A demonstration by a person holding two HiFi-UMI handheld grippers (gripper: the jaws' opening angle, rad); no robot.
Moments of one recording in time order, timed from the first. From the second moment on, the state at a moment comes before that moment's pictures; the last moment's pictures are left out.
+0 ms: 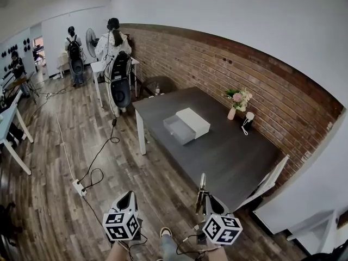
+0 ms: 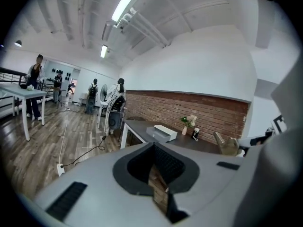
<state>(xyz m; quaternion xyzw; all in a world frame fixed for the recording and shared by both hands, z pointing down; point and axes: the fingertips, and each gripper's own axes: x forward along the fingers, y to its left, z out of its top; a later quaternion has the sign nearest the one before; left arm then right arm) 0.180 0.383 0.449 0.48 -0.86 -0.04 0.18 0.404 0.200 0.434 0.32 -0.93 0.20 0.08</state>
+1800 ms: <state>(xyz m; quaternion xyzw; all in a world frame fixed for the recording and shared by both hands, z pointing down) -0.130 0.101 0.469 0.47 -0.86 -0.03 0.20 0.116 -0.101 0.460 0.34 -0.91 0.21 0.10</state>
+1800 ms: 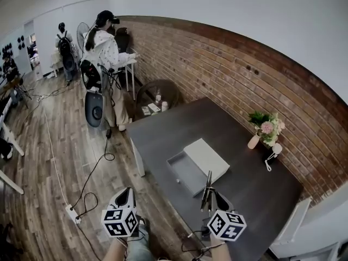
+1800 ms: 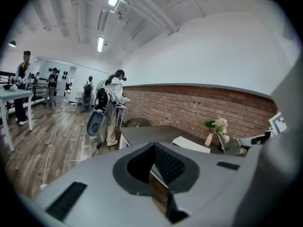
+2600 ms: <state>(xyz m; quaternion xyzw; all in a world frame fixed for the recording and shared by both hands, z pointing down) -0.339 -0.082 0.448 0.58 -0.79 -0.02 0.19 -0.040 -0.211 0.431 0.46 -0.86 0.19 0.07</state>
